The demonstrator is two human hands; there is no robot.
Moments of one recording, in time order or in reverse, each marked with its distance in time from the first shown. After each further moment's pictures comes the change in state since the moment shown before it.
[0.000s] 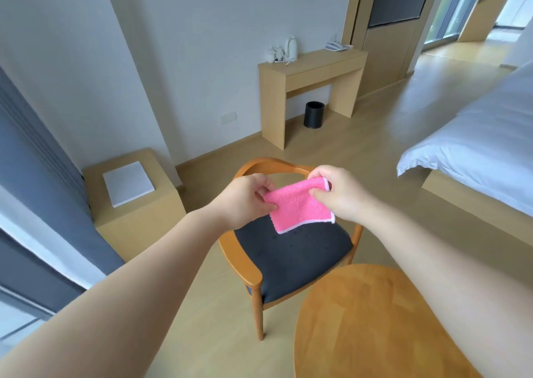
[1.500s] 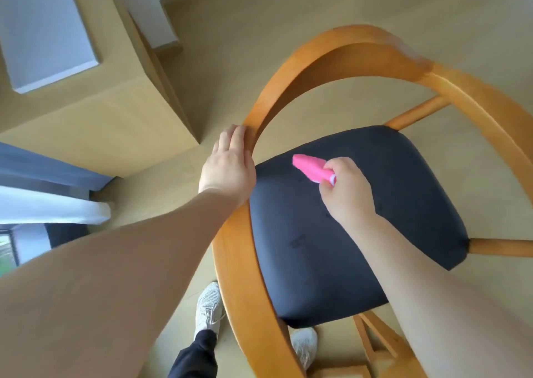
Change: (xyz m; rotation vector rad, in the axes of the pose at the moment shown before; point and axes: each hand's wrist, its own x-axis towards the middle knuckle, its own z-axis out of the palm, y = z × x) left_hand 0.295 -0.472 0.157 0.225 0.253 -0.468; right_hand 0.330 0.289 0.390 -0.212 -0.108 0.254
